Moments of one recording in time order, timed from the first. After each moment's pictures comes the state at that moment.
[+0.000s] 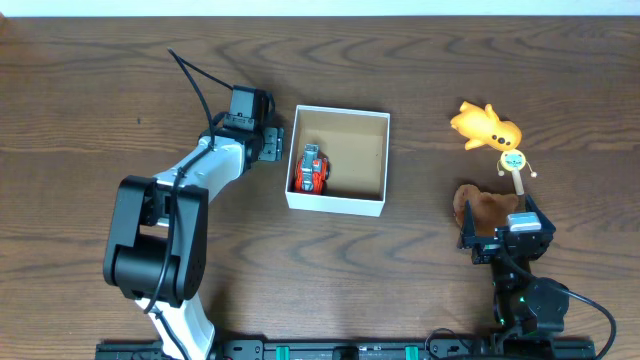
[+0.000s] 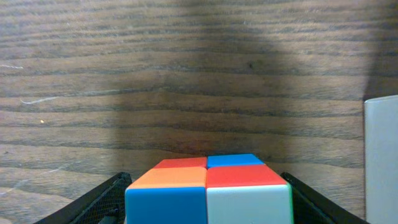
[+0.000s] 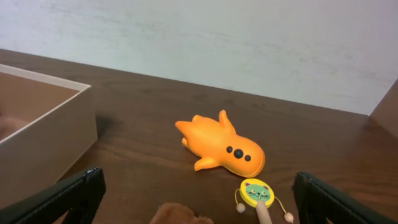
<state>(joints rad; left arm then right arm) -0.21 1.93 1.12 -0.25 -0.08 -0.09 -0.03 0.02 0.01 -0.06 -0.07 -0.11</state>
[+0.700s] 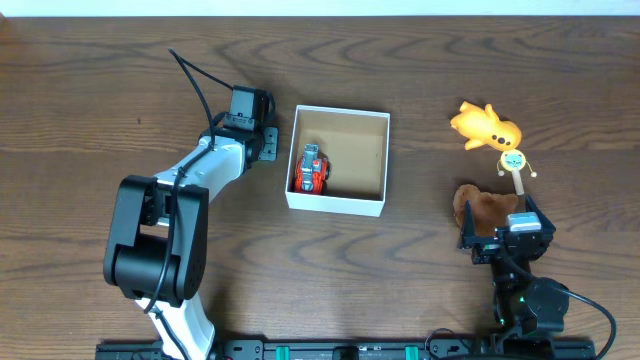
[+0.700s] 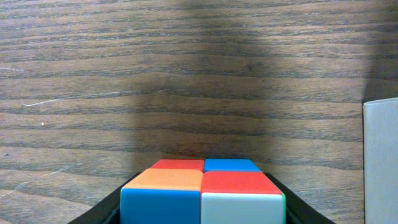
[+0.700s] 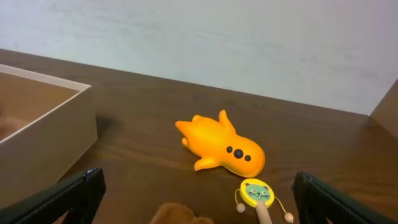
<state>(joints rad) -0.21 1.93 1.12 -0.25 -0.08 -0.09 -0.03 0.02 0.01 -0.06 -0.07 -0.11</state>
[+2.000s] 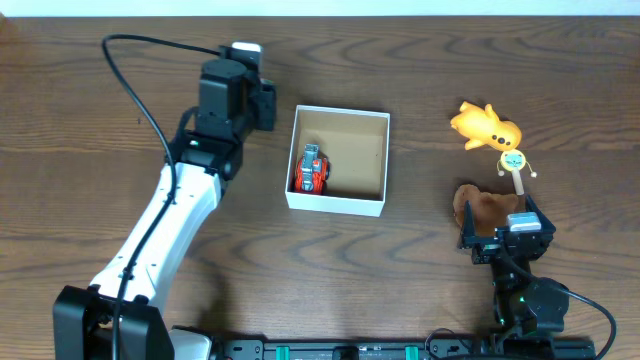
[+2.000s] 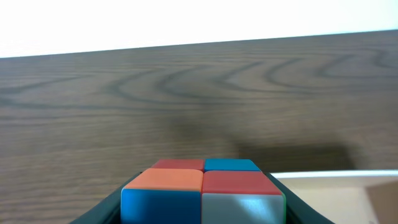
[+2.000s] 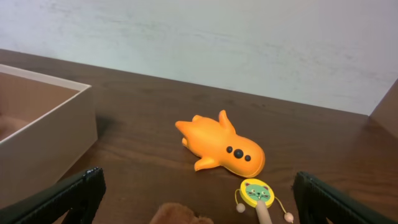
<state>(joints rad) -0.26 1.51 1.12 -0.20 -0.04 -0.09 -0.03 0.02 0.01 -0.06 -0.07 -0.11</state>
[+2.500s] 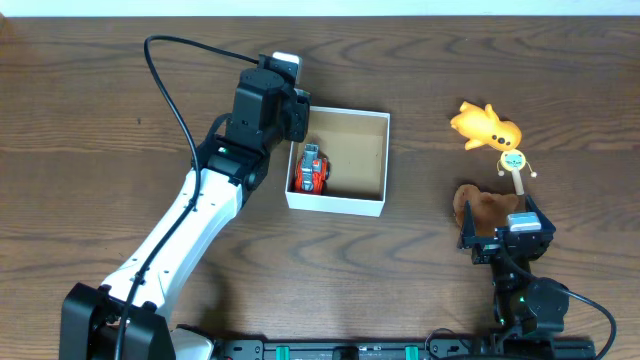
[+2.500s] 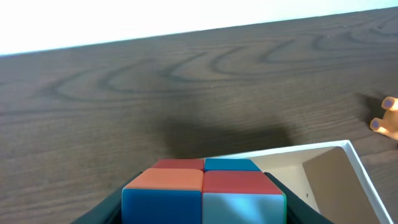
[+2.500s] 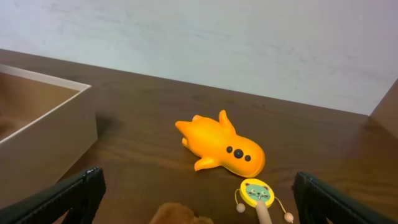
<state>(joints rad) -0.38 1.51 1.12 -0.21 -0.03 -0.14 -0.03 0.02 0.01 -0.06 -0.07 -0.11</state>
